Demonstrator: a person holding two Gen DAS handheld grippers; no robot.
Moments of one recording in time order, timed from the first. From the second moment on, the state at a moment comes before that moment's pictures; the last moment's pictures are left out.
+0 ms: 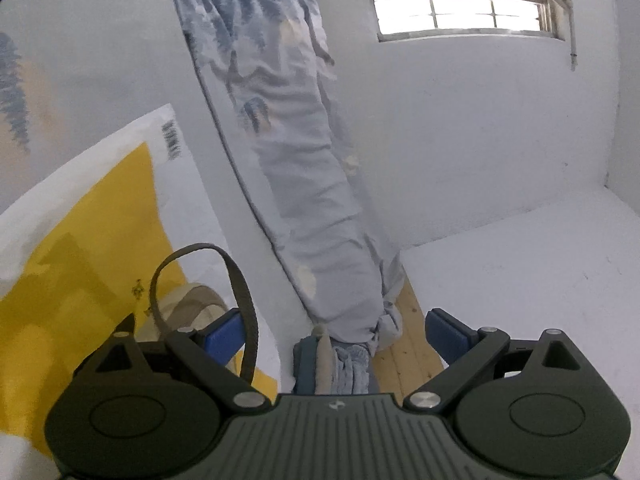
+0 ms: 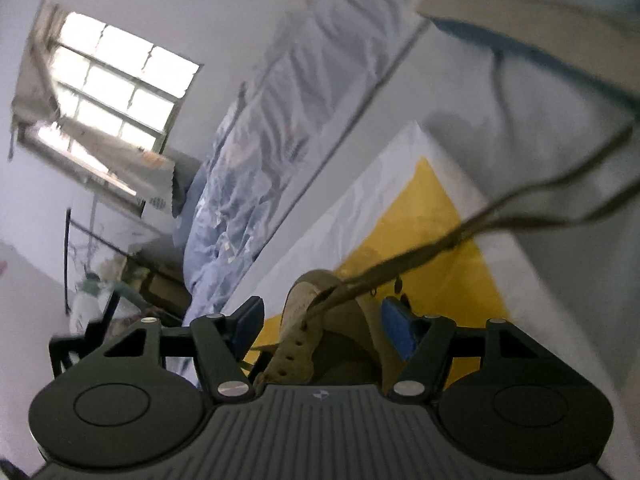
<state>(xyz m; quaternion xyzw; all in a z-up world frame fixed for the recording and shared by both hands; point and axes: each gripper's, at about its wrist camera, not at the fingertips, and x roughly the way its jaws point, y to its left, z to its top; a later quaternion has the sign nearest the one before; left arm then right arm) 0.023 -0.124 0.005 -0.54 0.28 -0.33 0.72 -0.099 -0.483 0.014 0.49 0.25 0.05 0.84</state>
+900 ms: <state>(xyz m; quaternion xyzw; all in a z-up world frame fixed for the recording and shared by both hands) 0.043 -0.118 -0.030 -0.57 0.32 -0.31 0.69 -0.080 -0.440 0.034 0.35 0.24 0.05 0.90</state>
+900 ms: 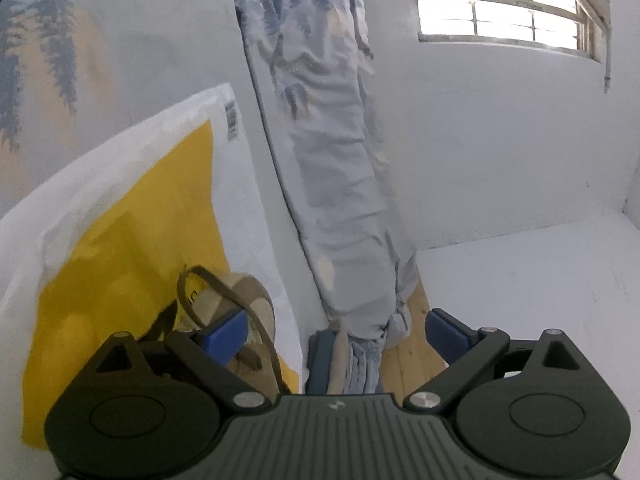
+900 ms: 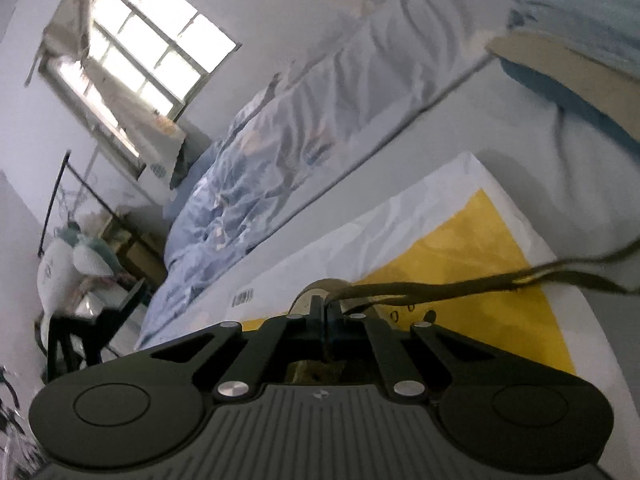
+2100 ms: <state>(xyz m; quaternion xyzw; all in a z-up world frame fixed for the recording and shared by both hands) 0.093 -0.136 -0.026 -0.52 0.42 -0.32 0.67 -0.087 -0.443 0.033 0.36 0.25 0.04 0.90</state>
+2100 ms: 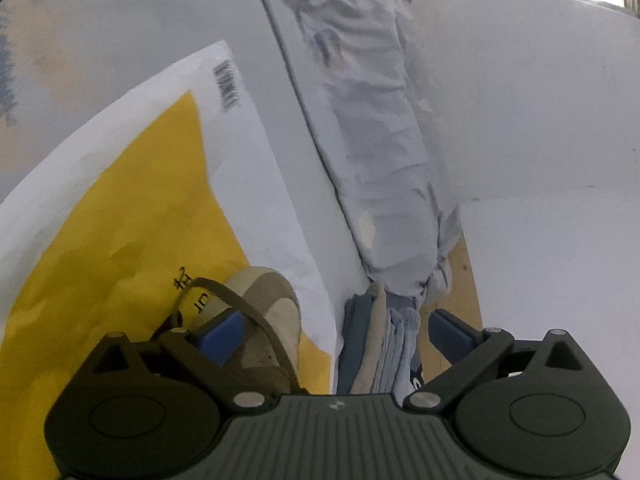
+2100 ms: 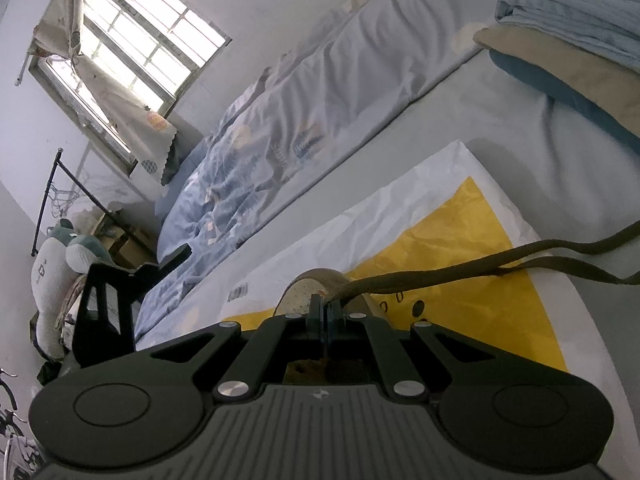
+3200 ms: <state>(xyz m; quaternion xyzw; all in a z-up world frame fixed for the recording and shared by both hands) 0.111 -0.152 -0.072 -0.66 0.41 -0.33 0.53 -0.087 -0.445 0.027 0.37 0.25 0.04 0.89</state>
